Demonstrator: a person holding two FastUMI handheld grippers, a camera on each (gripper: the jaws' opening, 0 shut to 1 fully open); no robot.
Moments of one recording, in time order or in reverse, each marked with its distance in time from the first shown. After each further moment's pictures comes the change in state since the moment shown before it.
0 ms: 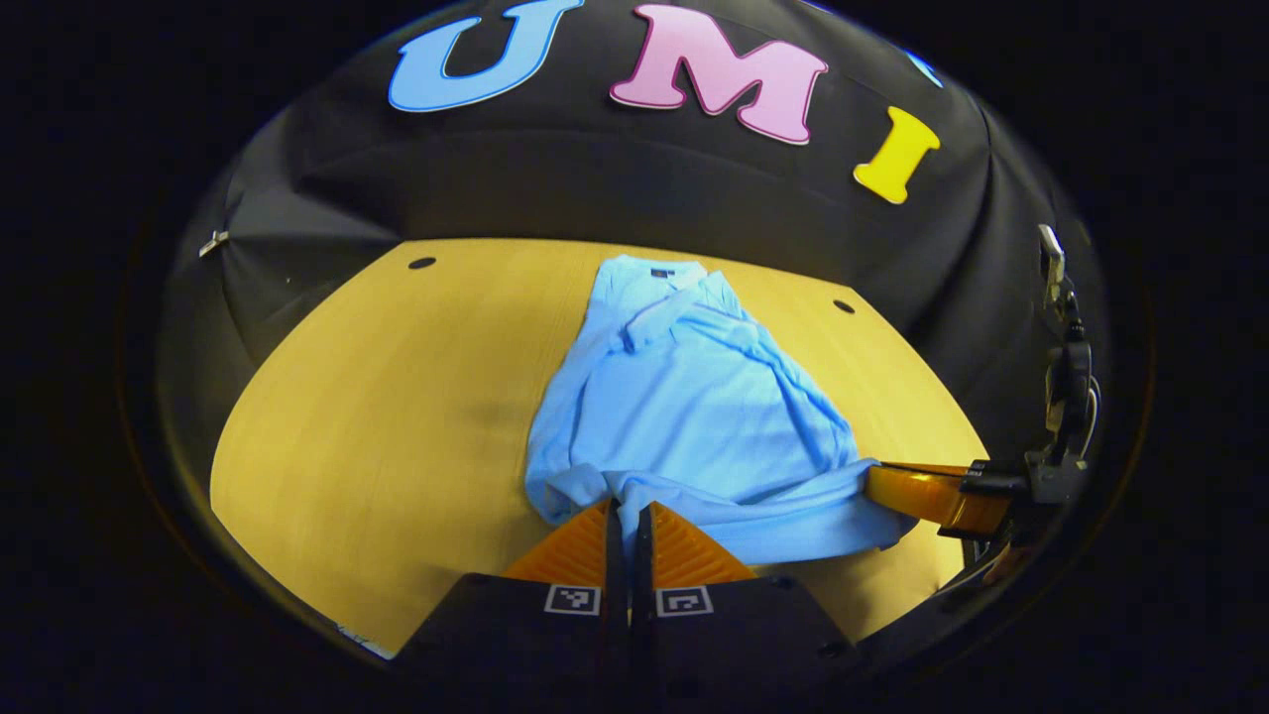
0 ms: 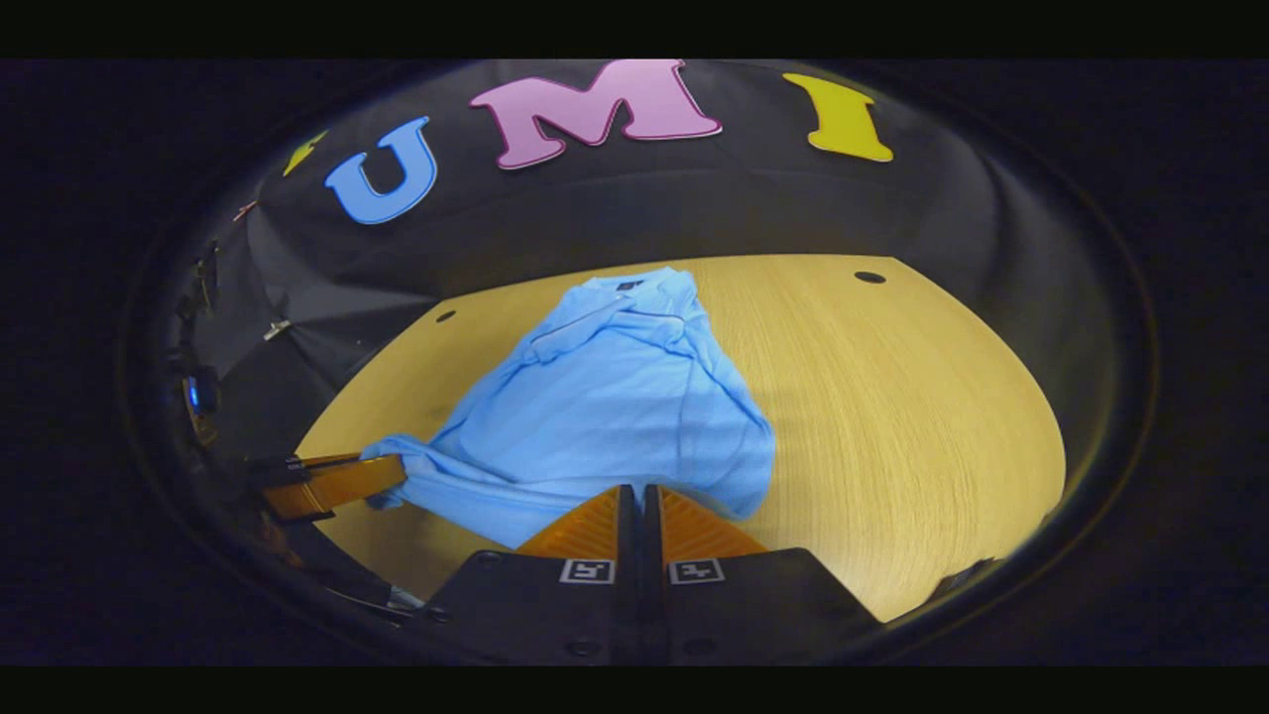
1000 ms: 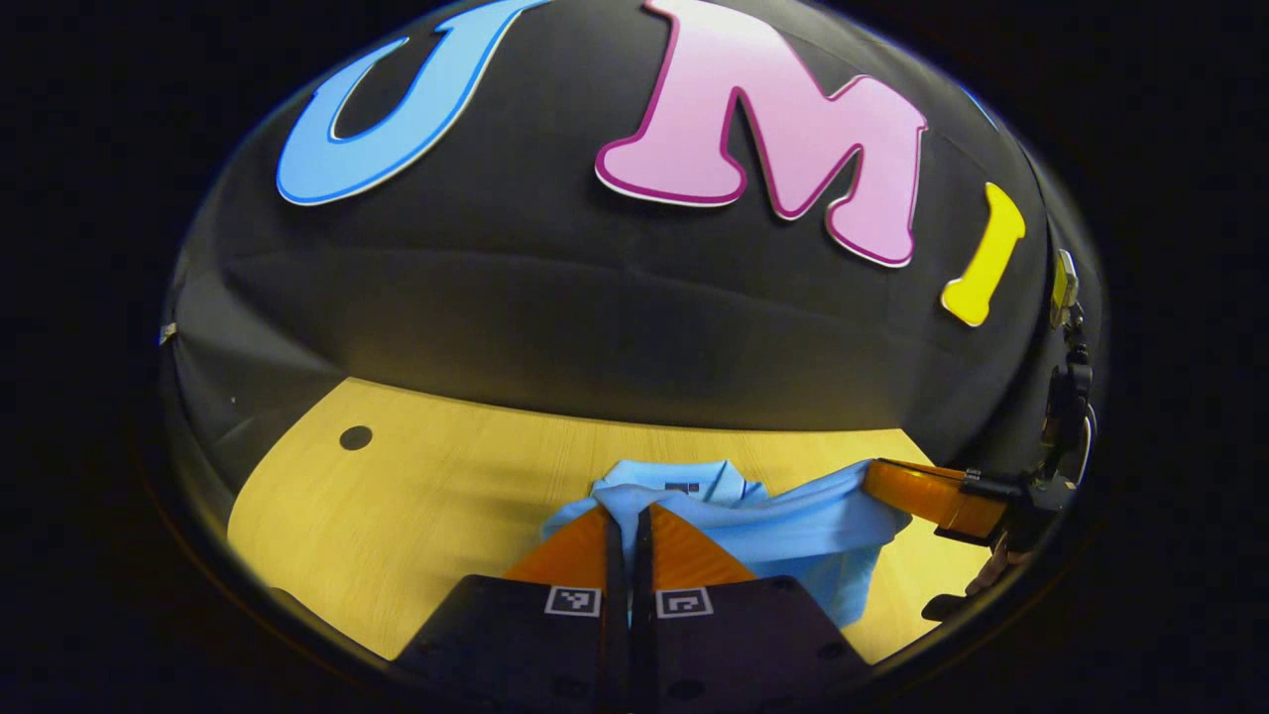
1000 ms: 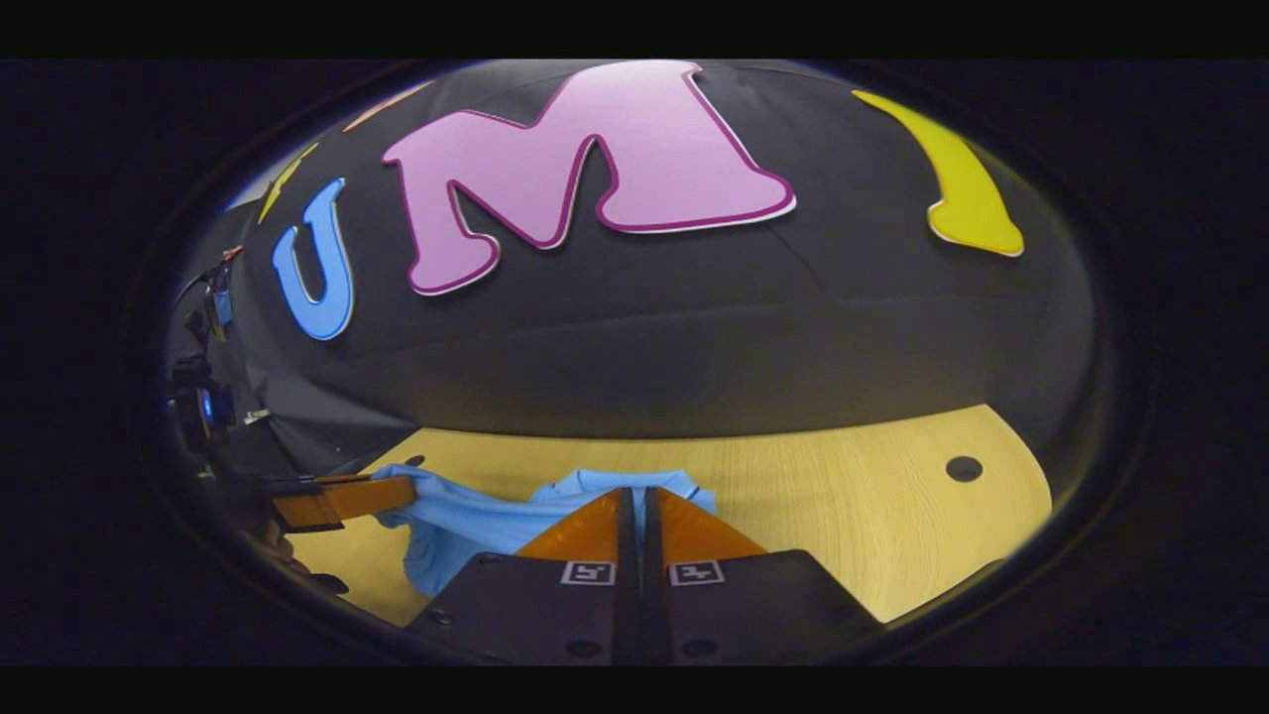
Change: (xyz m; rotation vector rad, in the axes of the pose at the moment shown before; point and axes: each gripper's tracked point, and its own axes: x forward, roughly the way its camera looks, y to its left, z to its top) left arm 0.189 0.007 0.264 -0.005 -0.244 -0.010; right arm 0.185 -0.018 0.293 -0.062 -0.334 0.078
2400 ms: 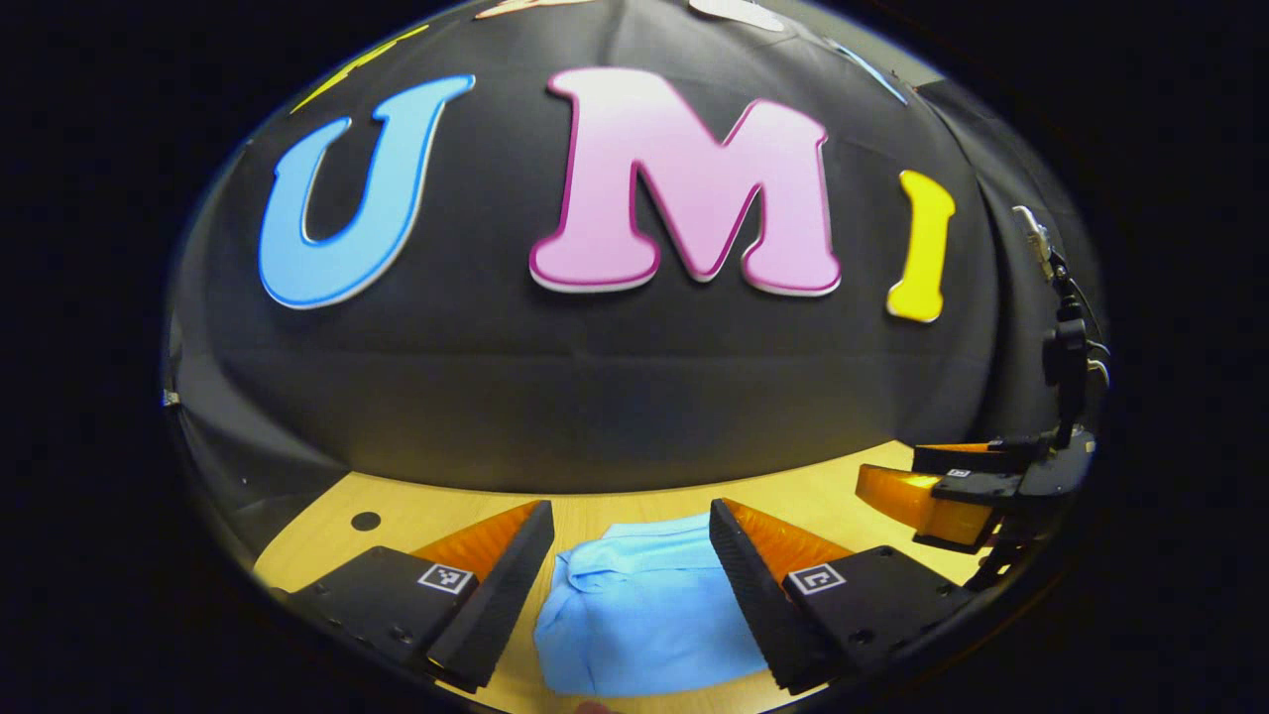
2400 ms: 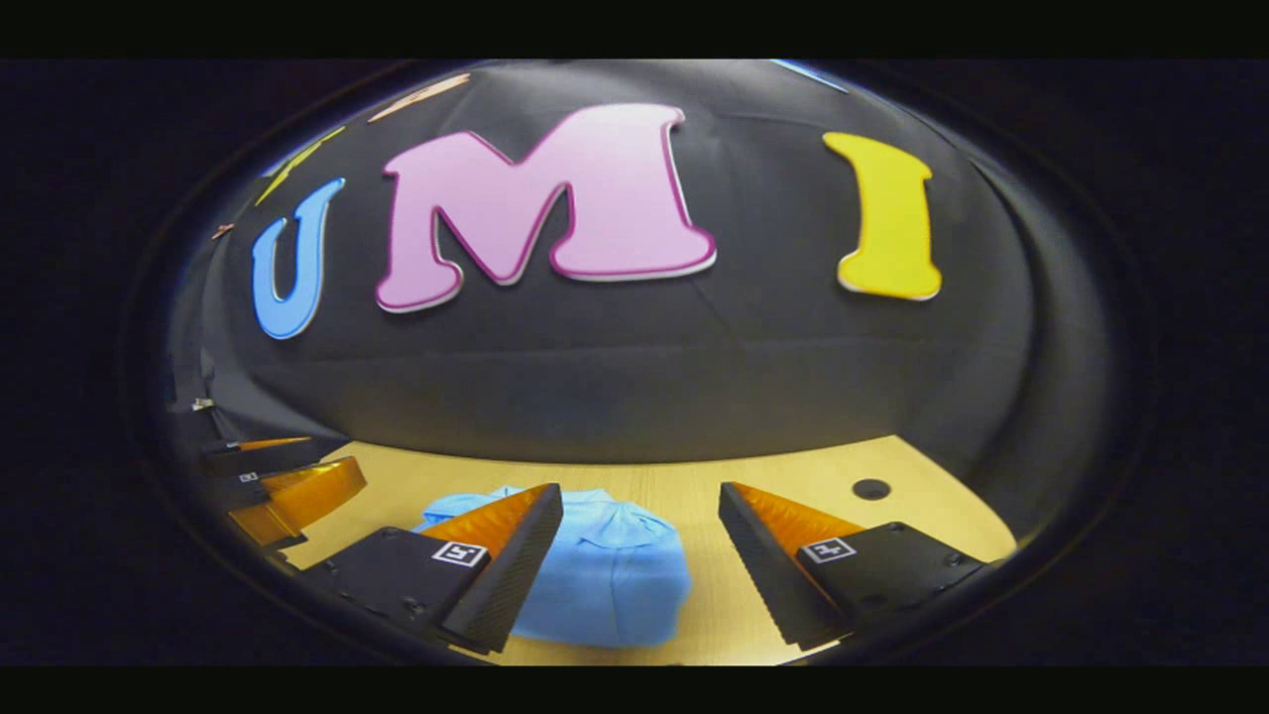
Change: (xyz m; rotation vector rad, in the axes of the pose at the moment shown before) left arm -0.077 -0.043 0.027 0.190 -0.289 -0.019; right arm -0.085 -0.028 0.017 -0.073 -0.170 -0.227
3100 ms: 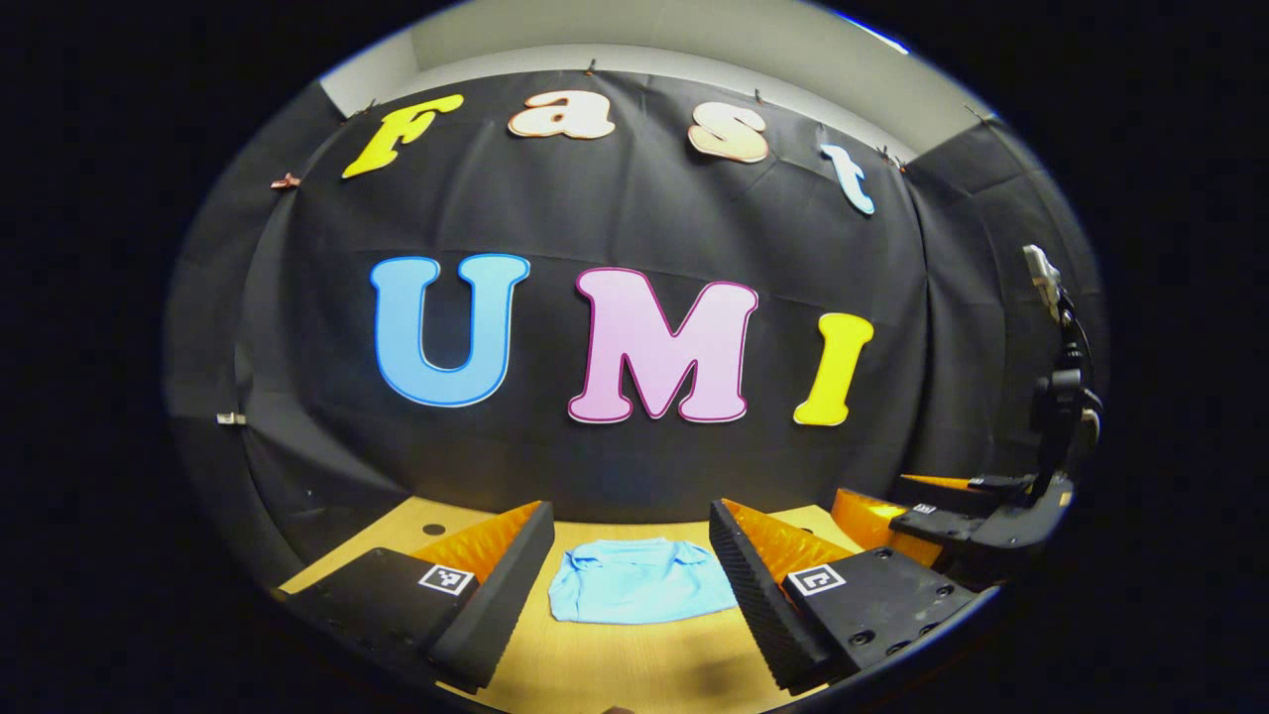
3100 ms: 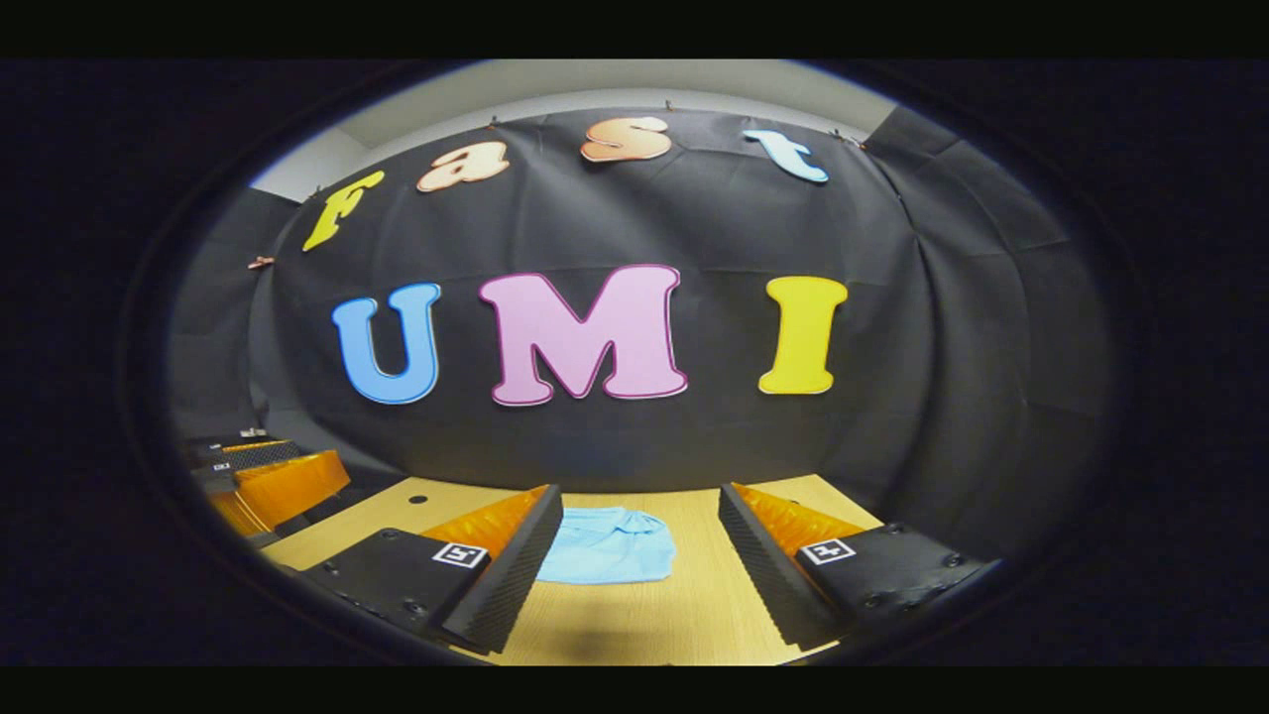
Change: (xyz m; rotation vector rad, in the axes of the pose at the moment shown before) left arm -0.280 -0.033 0.096 -0.099 -0.158 0.014; right arm -0.279 0.036 0.088 -0.005 -0.190 -0.027
